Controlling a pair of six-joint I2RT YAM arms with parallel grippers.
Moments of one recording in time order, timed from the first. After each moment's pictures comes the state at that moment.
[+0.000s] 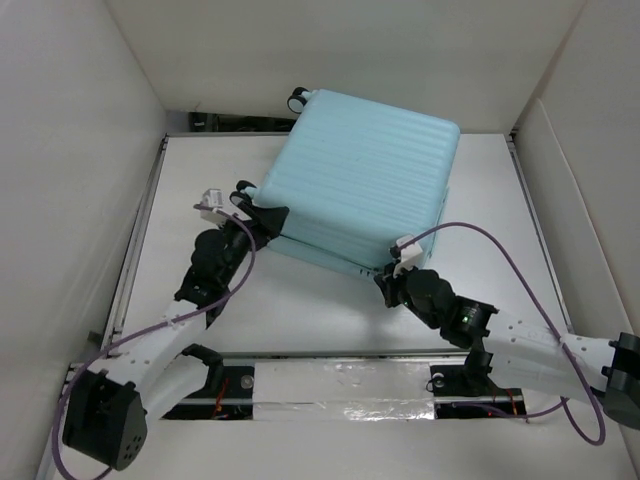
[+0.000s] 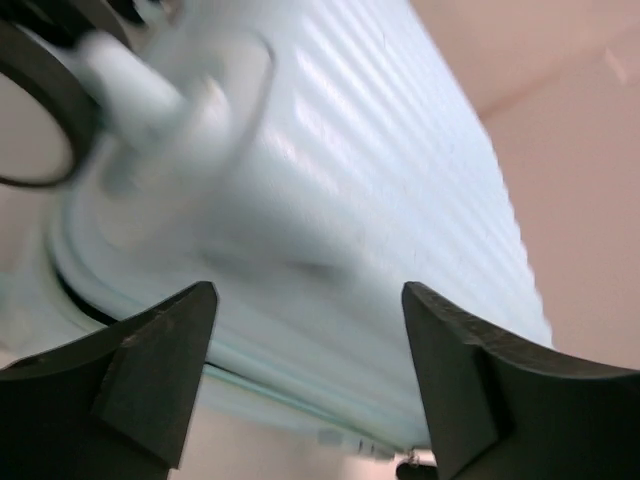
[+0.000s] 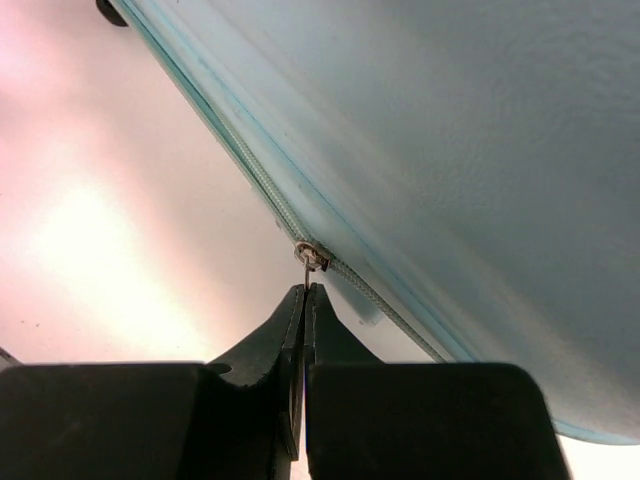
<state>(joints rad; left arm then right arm) -0.41 0.92 0.43 0.42 0.02 -0.89 1.01 0.87 0.43 0.06 0.38 0.31</state>
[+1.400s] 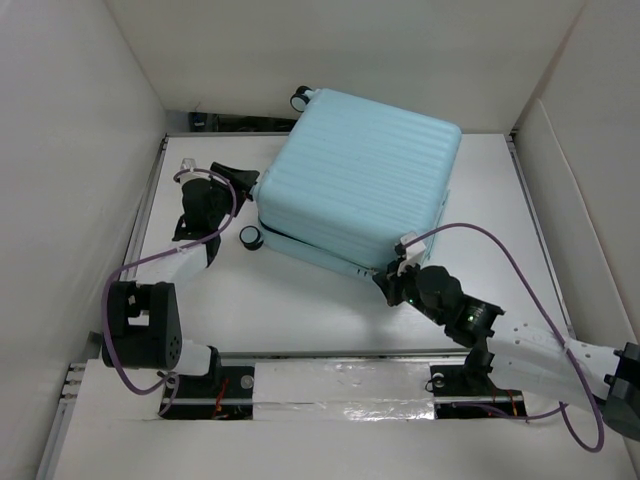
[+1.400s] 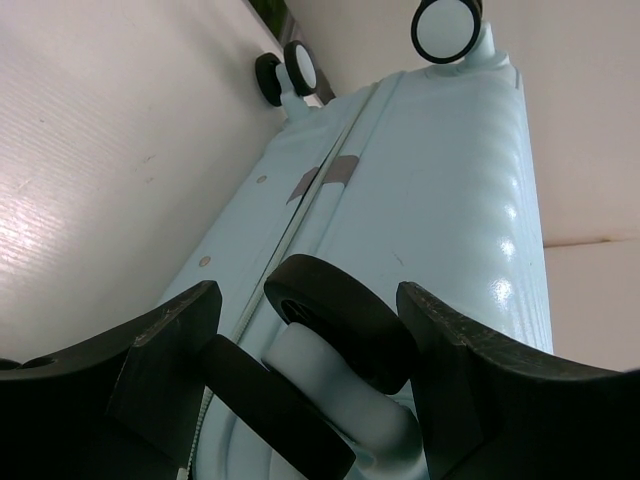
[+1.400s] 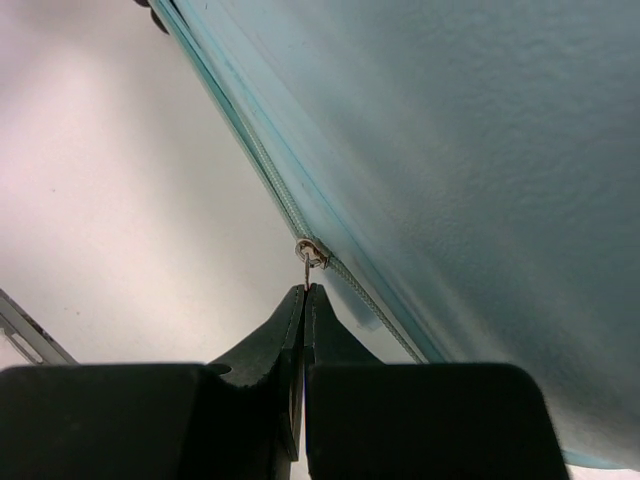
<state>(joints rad) -0.07 1.41 0.74 0.41 0.15 -1.09 0.94 0.83 0.41 0.10 0.23 0.30</state>
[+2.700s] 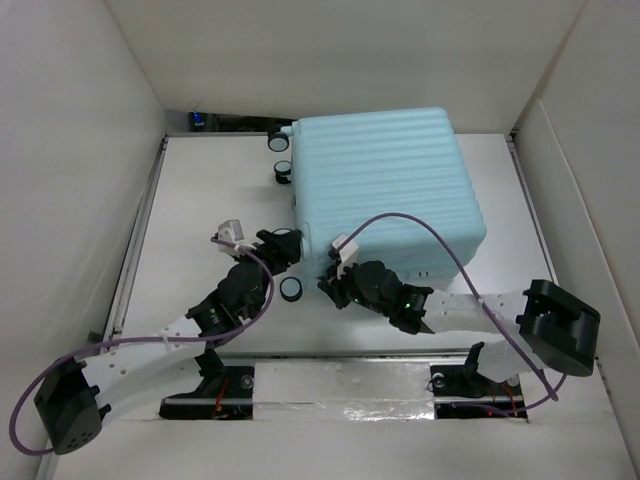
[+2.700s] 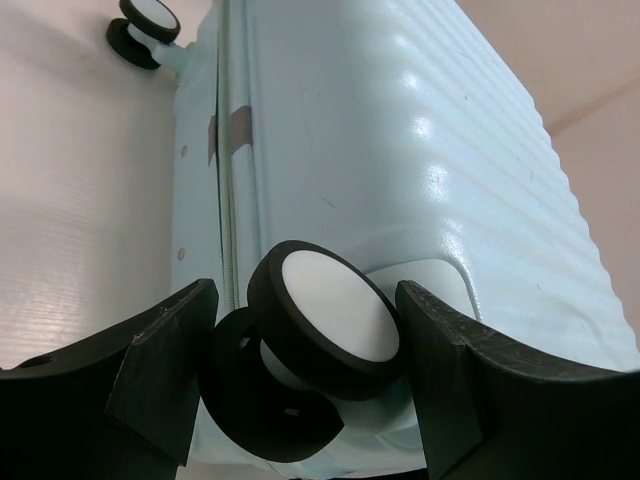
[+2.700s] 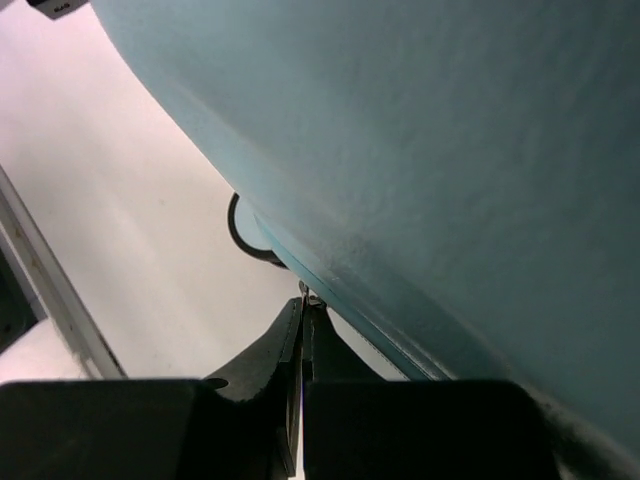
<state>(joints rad) -0.92 0.79 0.39 0.29 -0.68 -0.86 1.10 1.39 0.63 0.42 0.13 0.27</state>
